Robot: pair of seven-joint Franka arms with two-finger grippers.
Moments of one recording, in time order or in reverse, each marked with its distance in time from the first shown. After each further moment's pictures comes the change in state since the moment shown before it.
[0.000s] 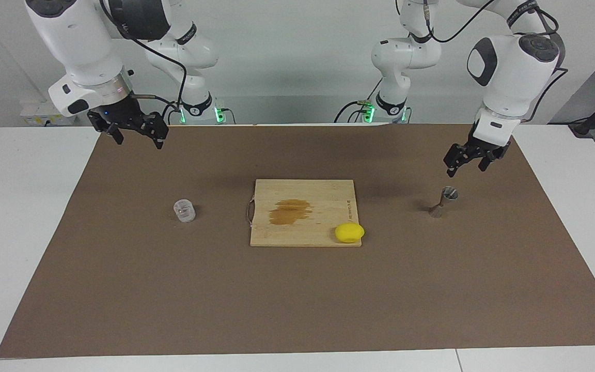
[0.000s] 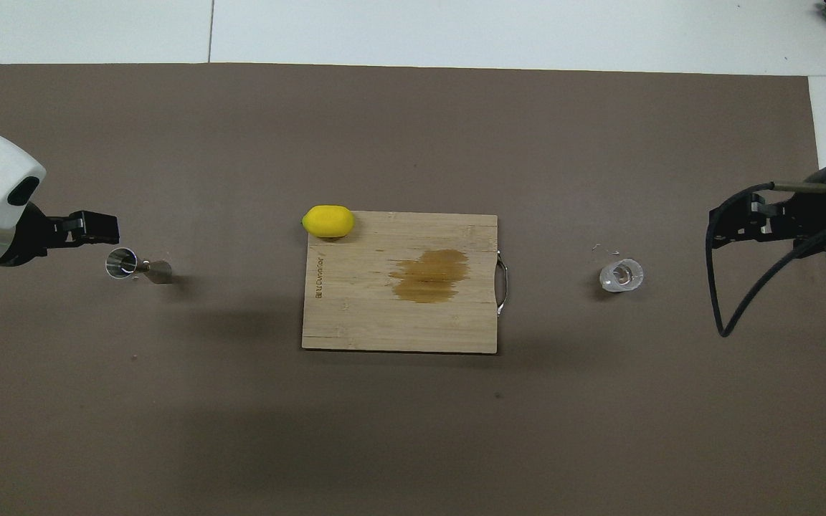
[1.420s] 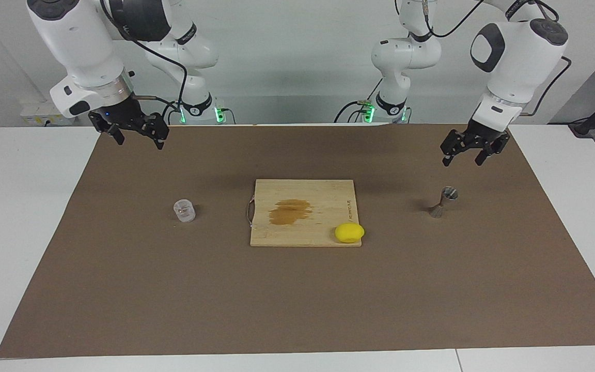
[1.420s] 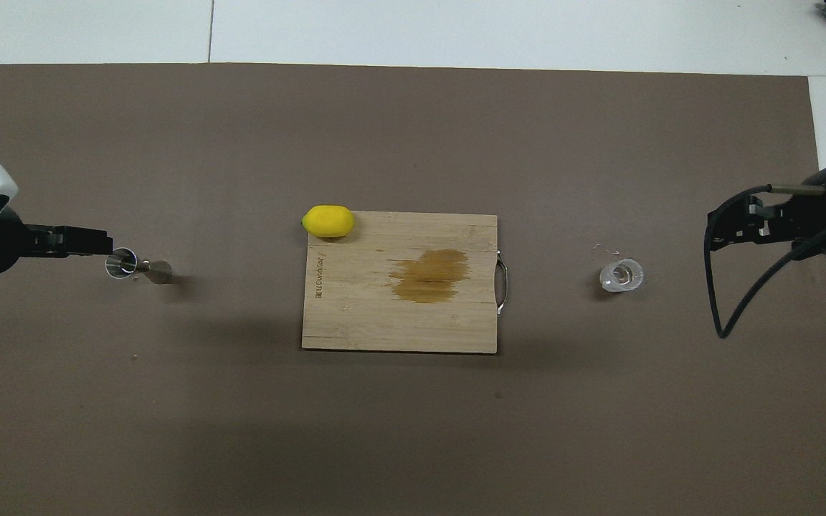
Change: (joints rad) left arm 0.039 -0.047 0.008 0.003 -0.135 -0.041 0.314; right arm 0.000 -0.003 0.000 -0.009 0.000 0.001 0.000
